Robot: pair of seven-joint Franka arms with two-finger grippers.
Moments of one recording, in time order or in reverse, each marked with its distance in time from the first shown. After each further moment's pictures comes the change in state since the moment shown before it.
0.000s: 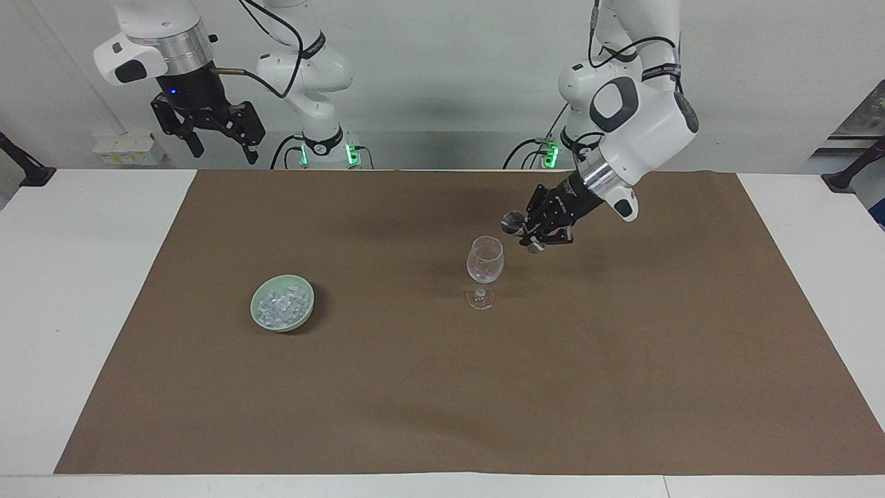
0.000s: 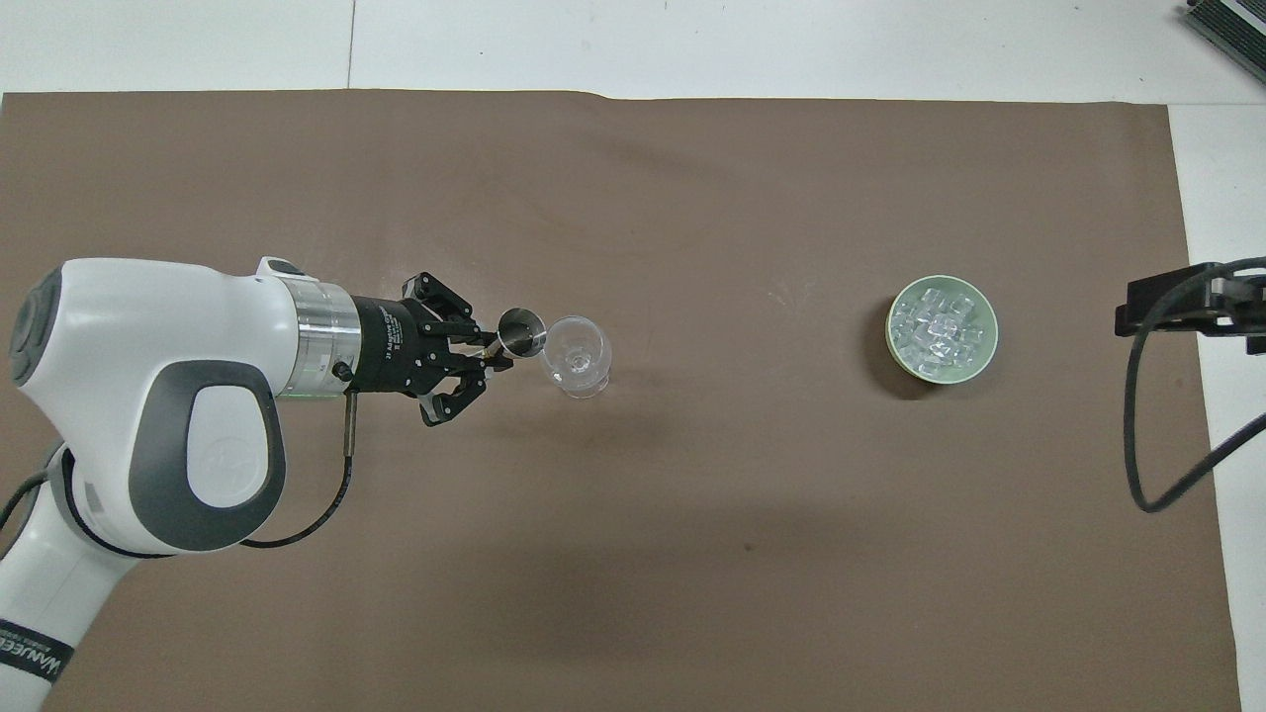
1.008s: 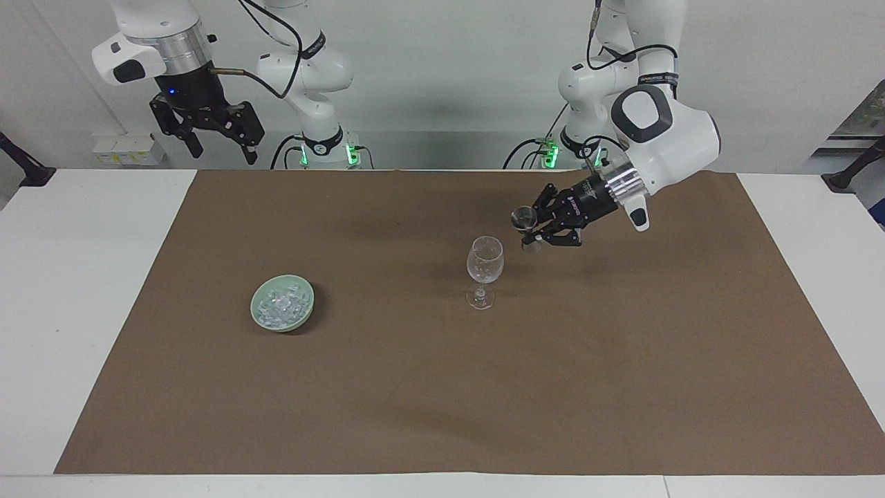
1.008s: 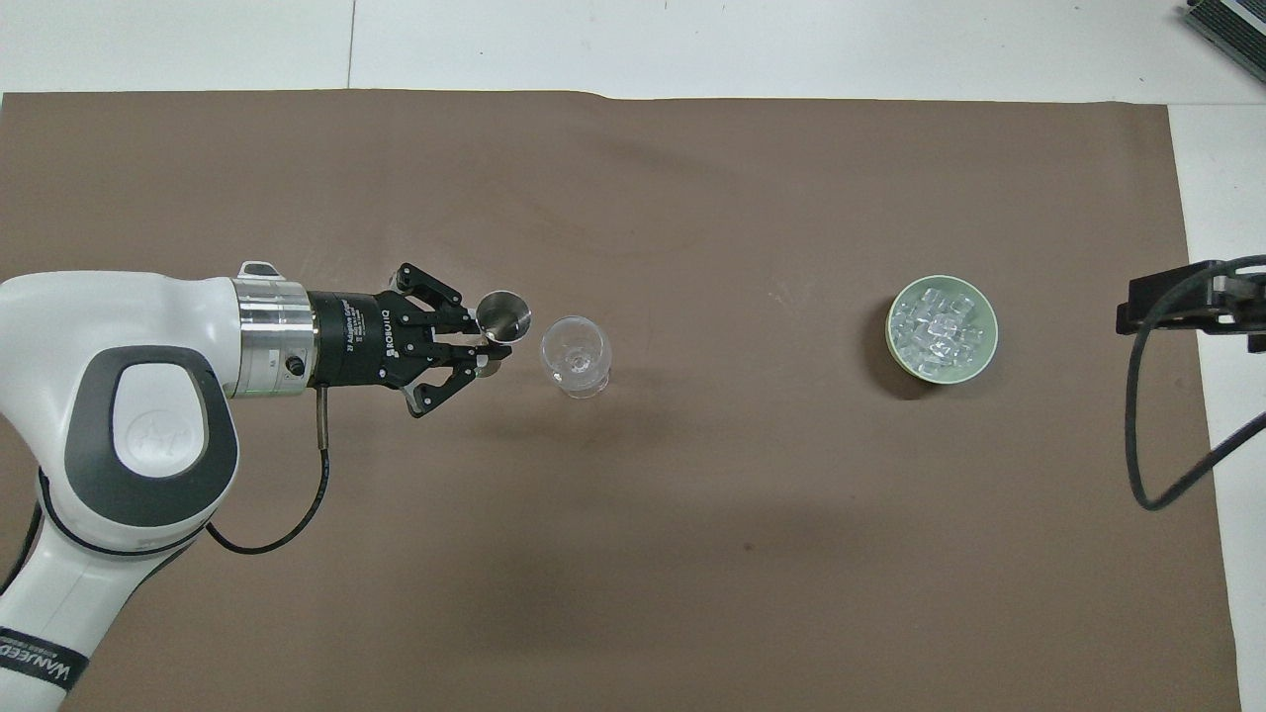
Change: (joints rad) left arm 0.000 0.001 0.075 -0.032 -0.307 -0.045 0.215; right arm 0.000 0.003 -0.001 0.004 0.000 0.000 0.000
